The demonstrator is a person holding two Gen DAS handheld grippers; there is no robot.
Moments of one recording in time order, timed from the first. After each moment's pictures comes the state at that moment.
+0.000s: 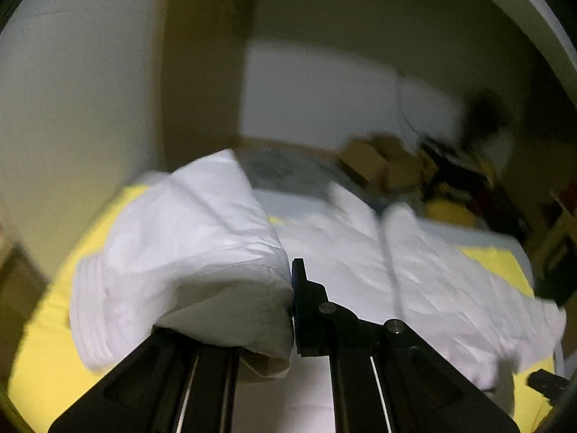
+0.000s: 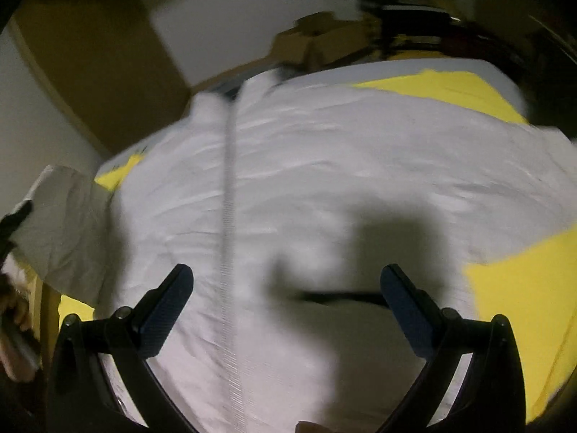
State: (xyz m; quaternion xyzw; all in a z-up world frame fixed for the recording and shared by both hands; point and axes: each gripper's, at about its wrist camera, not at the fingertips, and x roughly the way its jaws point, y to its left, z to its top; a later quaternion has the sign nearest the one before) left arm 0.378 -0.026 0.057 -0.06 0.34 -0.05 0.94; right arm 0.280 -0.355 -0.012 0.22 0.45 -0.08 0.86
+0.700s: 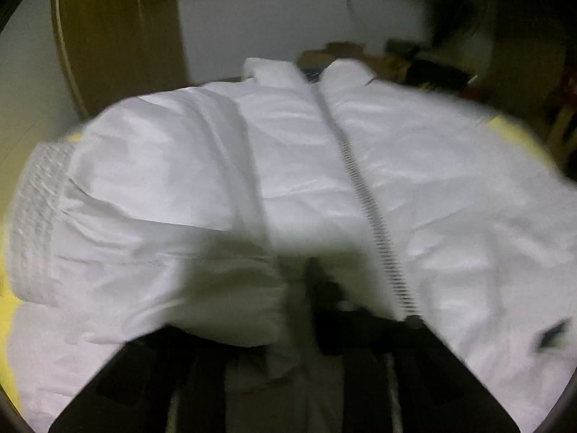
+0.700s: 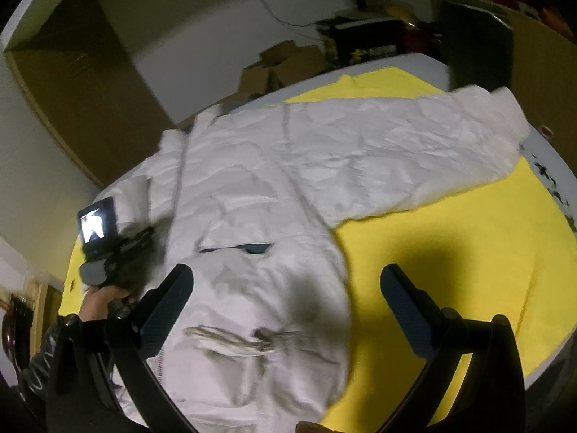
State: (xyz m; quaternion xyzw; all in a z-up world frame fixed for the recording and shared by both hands) left arm 0.383 -0.140 -0.103 0.00 0.42 -0.12 0.90; right arm 0.184 -0.398 -0.011 0.22 0.40 -0.09 0.89
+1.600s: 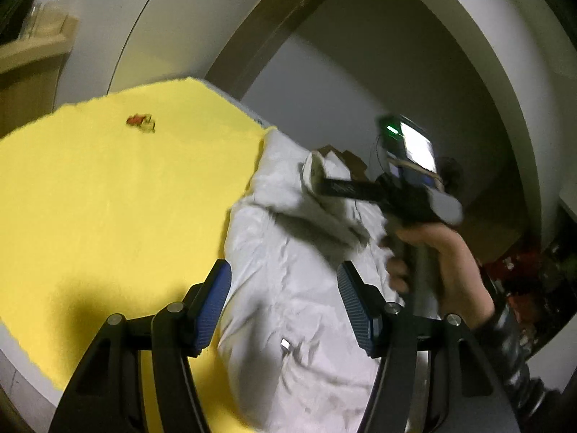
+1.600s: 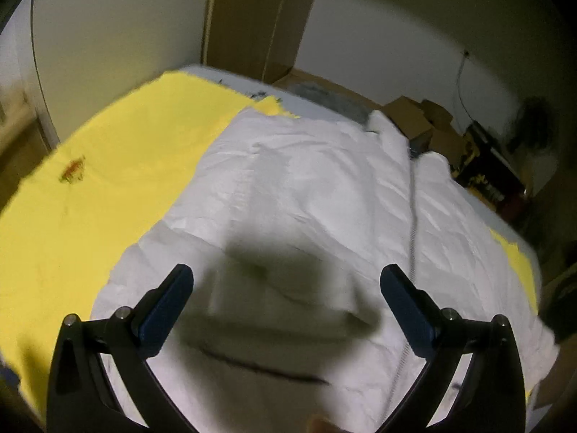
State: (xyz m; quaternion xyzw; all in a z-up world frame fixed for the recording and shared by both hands) left arm 0.122 0.144 -0.054 -0.30 0.31 -0.11 0.89; right arm 0.423 -0.002 -0.057 -0.16 0.45 0.03 0.88
